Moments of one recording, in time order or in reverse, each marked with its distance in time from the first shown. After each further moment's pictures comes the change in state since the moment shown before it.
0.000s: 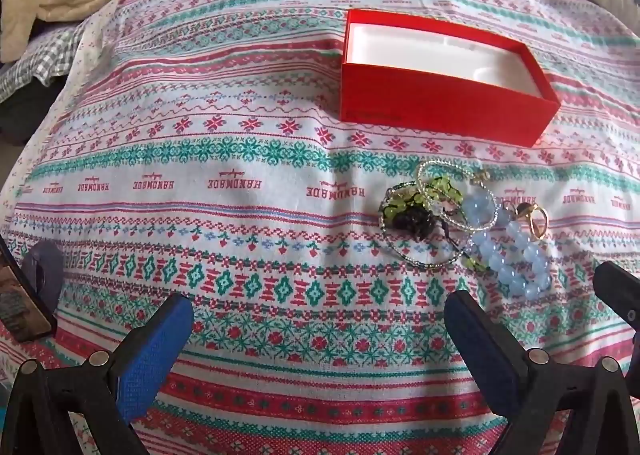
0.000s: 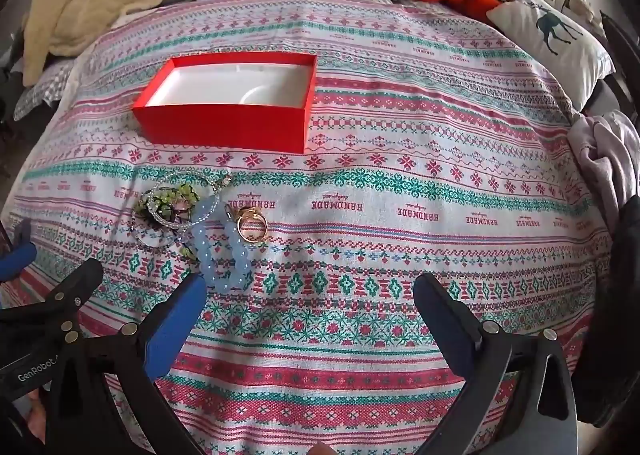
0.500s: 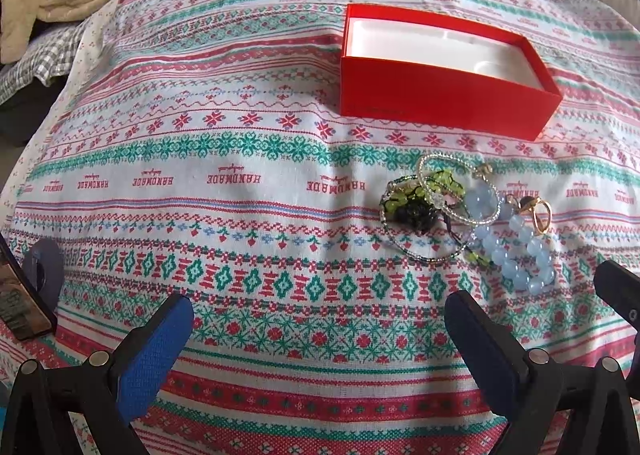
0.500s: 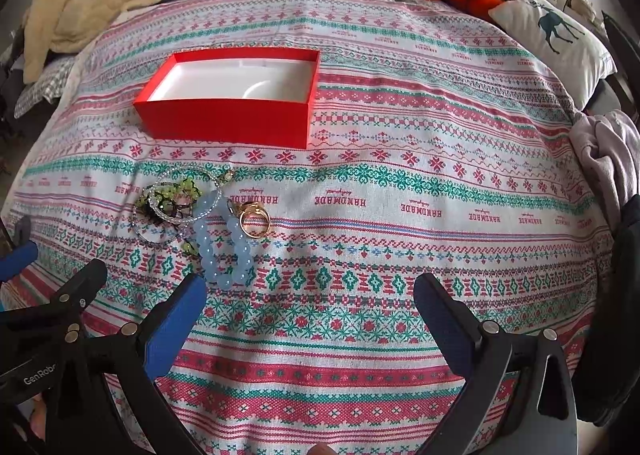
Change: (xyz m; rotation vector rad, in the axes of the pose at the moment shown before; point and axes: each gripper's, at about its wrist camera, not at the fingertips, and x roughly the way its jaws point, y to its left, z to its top) left arm 0.000 0.000 -0.002 0.007 0.006 0.007; right arm 0.002 0.001 -0.001 -0.004 0.009 0.003
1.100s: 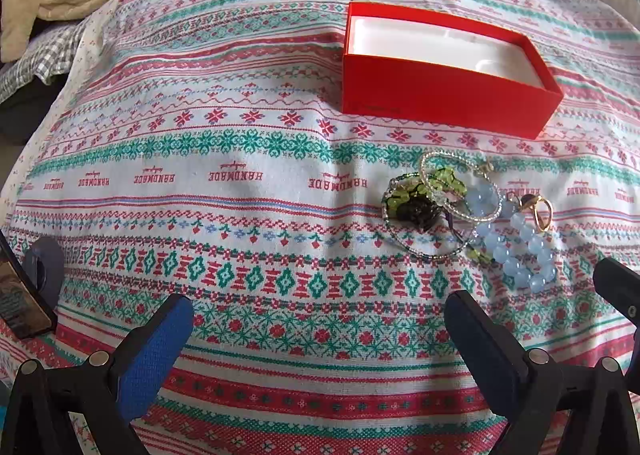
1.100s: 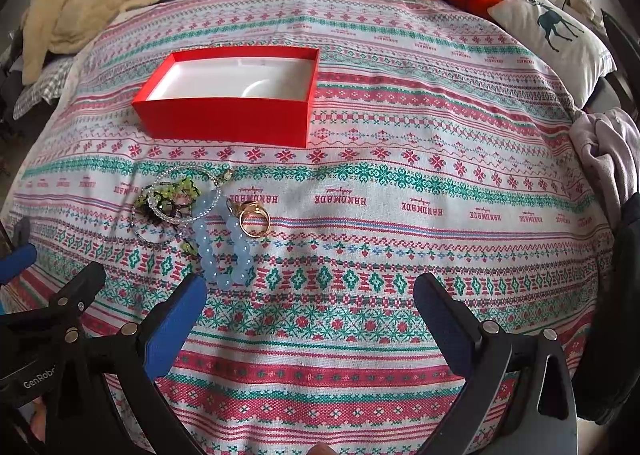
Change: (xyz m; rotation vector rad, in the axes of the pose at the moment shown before) left arm 0.000 0.002 0.000 -0.002 0.005 -0.003; right arm 0.001 0.000 0.000 0.003 0.001 -0.002
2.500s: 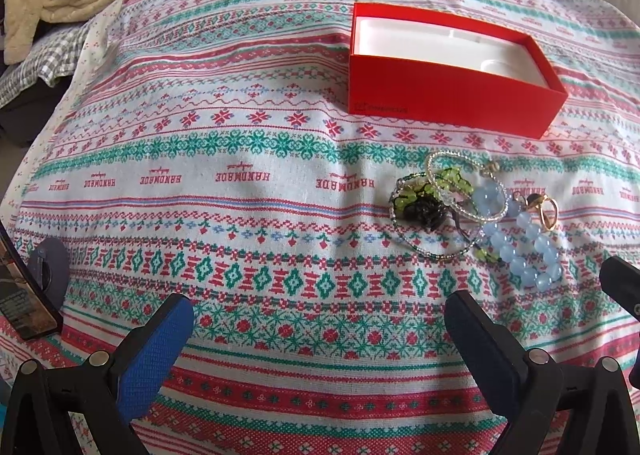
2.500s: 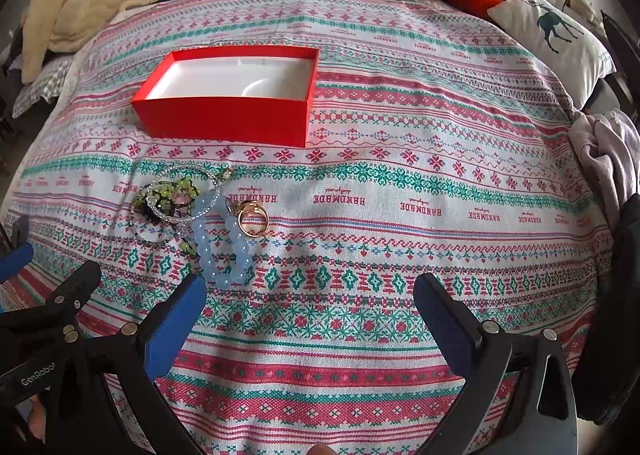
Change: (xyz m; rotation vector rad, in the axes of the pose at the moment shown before) left arm 0.000 0.002 0.002 0.003 0.000 0.018; right arm 0.001 0.000 0.000 0.000 -0.001 -0.007
